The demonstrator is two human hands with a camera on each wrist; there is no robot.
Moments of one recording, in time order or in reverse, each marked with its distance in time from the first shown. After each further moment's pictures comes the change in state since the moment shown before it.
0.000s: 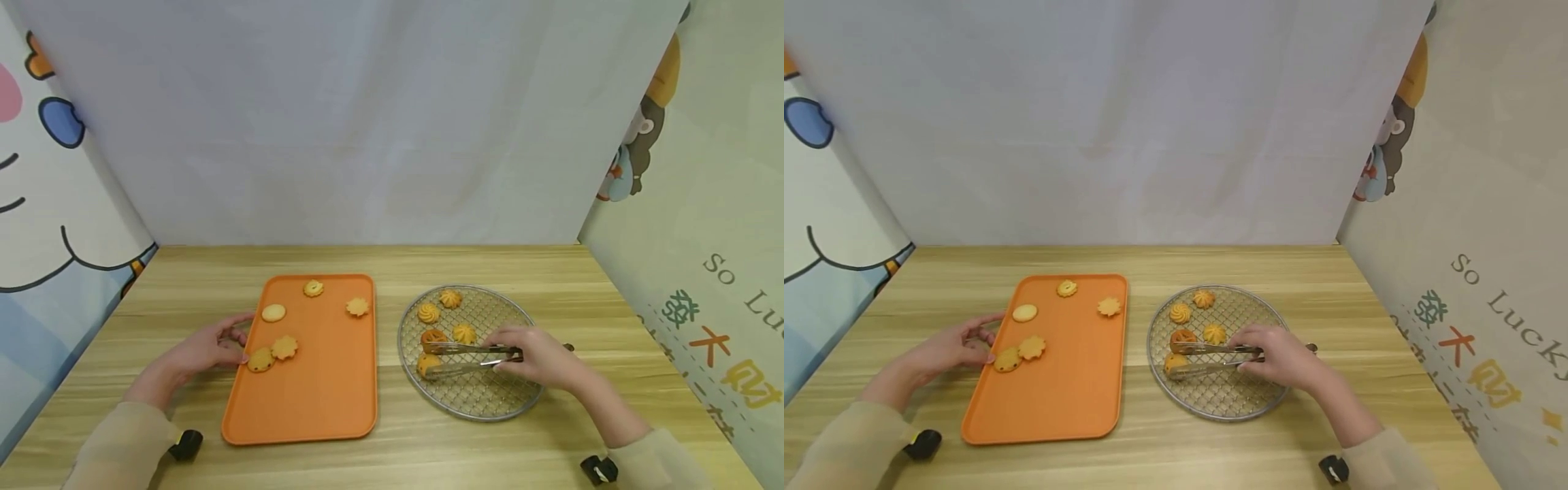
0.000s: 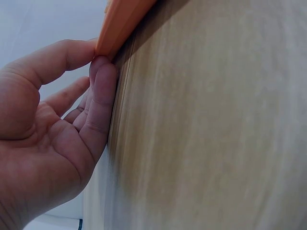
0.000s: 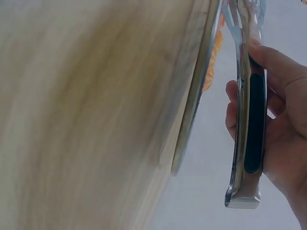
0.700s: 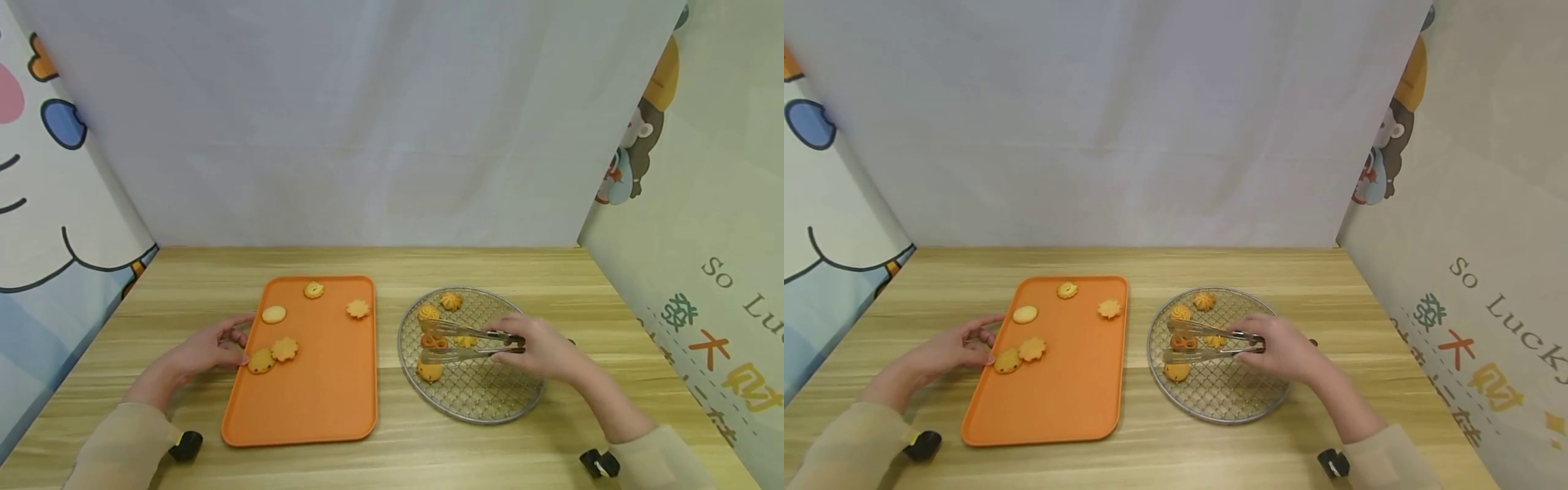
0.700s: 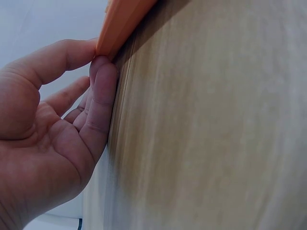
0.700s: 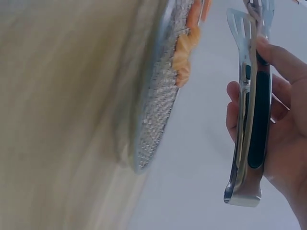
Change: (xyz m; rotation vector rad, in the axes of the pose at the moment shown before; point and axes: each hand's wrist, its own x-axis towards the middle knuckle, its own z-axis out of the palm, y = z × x) left_hand 0.000 -0.001 -0.001 -0.005 -0.005 0.001; right_hand 0.009 -0.012 -0.019 0.085 0.050 0.066
